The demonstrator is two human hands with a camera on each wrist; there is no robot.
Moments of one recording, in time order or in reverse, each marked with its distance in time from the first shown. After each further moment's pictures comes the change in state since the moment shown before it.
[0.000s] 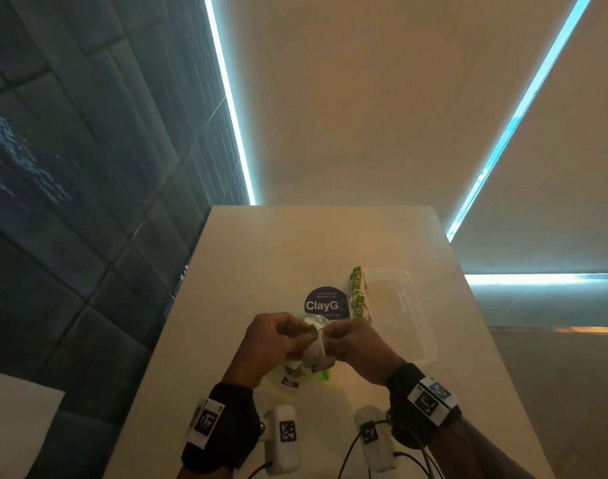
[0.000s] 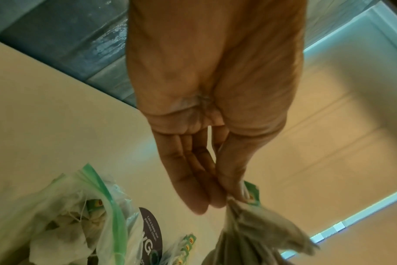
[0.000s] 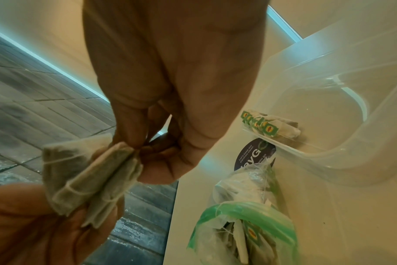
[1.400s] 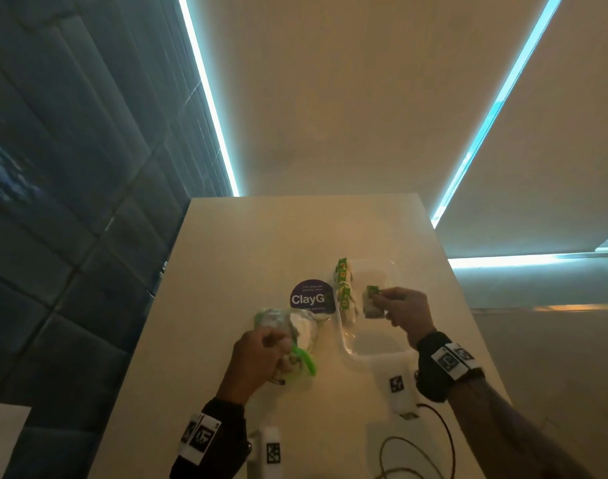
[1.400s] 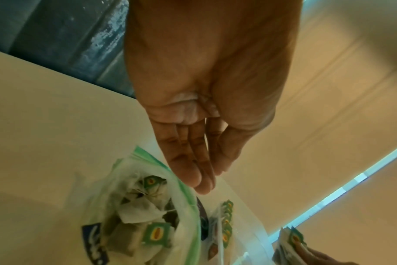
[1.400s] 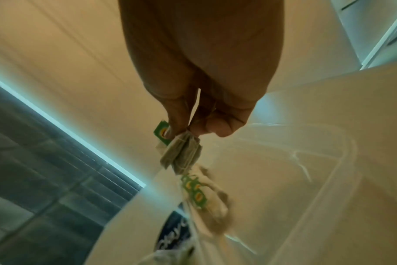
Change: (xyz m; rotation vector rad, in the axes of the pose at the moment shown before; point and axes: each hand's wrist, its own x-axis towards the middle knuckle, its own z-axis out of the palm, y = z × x) left_hand 0.005 -0.034 0.015 0.166 0.124 -0.079; right_hand 0.019 0.009 -0.121 -0.237 0.718 -0.004
